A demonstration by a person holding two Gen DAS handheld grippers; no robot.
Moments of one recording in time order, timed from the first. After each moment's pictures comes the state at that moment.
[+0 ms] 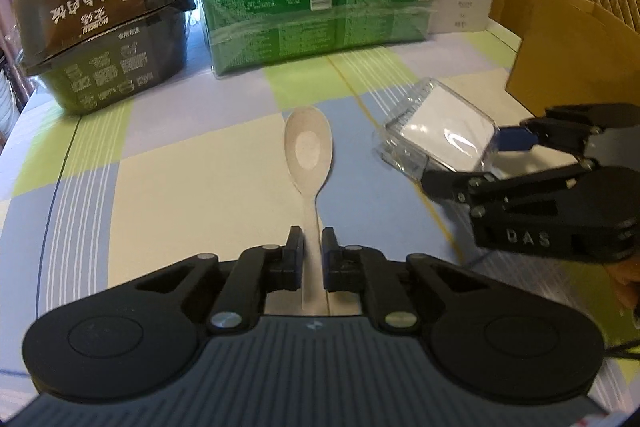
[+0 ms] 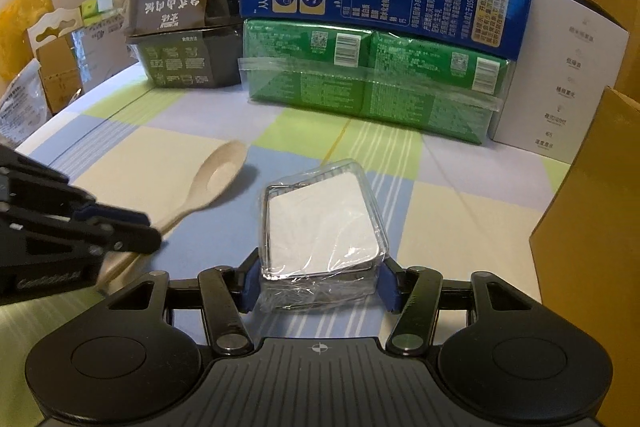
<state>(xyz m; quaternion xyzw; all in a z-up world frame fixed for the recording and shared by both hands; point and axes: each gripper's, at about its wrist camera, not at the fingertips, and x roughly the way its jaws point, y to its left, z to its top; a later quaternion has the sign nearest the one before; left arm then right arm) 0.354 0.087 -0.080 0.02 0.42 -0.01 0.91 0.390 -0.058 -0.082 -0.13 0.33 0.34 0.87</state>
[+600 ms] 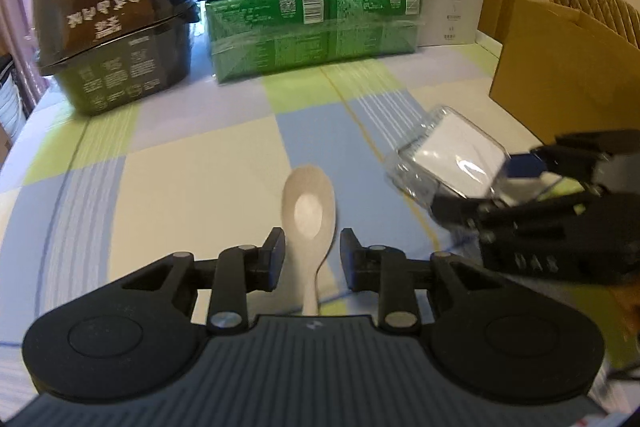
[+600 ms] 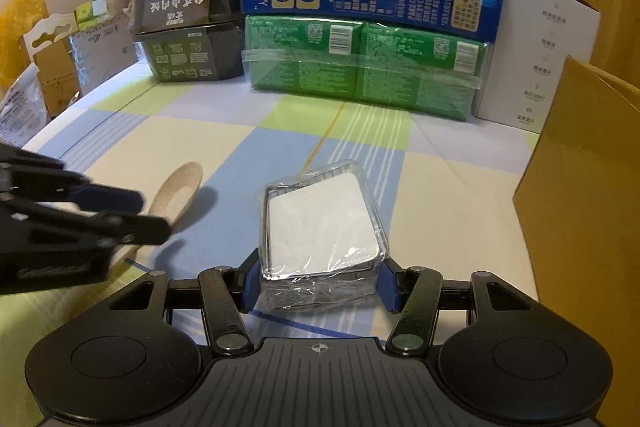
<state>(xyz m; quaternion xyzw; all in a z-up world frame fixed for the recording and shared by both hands) 0.338 0.074 -0.079 0.02 0.38 -0.01 0.92 0.360 -0.075 -0.084 -0.12 0.33 0.33 0.88</state>
